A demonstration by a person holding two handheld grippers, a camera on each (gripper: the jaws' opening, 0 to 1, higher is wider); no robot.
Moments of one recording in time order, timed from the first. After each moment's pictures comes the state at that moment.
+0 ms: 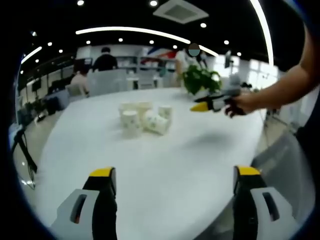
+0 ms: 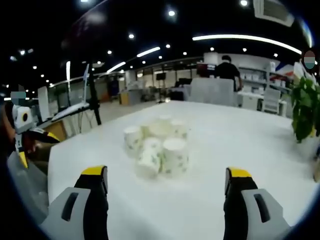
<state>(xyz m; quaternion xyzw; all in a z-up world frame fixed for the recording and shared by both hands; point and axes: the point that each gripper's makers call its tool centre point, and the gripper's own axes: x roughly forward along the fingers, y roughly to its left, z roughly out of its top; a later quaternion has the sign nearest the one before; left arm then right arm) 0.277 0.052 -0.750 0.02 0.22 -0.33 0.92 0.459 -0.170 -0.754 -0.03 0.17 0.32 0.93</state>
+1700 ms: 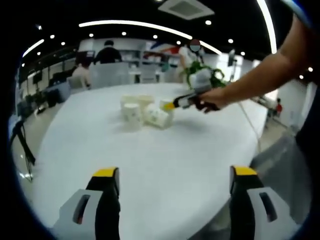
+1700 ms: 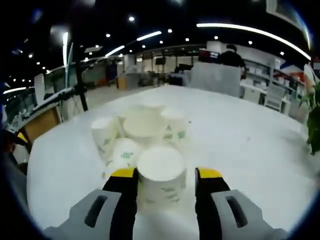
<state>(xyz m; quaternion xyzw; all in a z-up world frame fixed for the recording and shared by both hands) 0.279 0.055 -0.758 0.01 0.25 -0.33 0.91 0.550 -0.132 -0.800 -0.07 0.23 0.30 0.92</state>
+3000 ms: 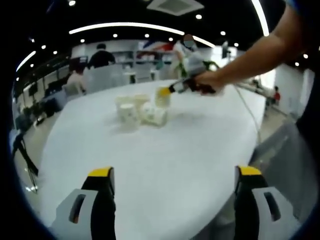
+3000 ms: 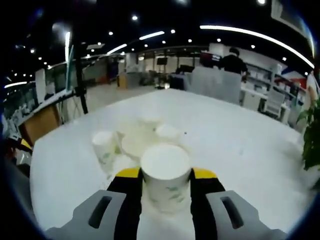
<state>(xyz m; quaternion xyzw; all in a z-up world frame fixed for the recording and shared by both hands) 0.275 0.050 -0.764 0.05 0.24 -0.34 0.91 0.556 -0.138 -0.755 -0.08 0.22 0.31 0.92</state>
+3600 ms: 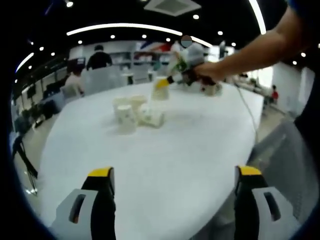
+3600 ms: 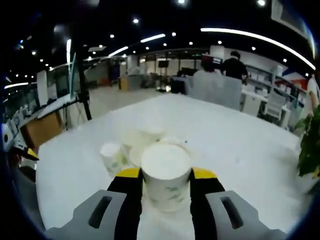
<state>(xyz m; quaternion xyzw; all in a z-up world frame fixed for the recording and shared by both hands) 0.273 0.046 -0.762 0.06 0.24 -0.35 0.90 0.549 -0.141 -0.720 -0.09 0.21 0.31 0.92</state>
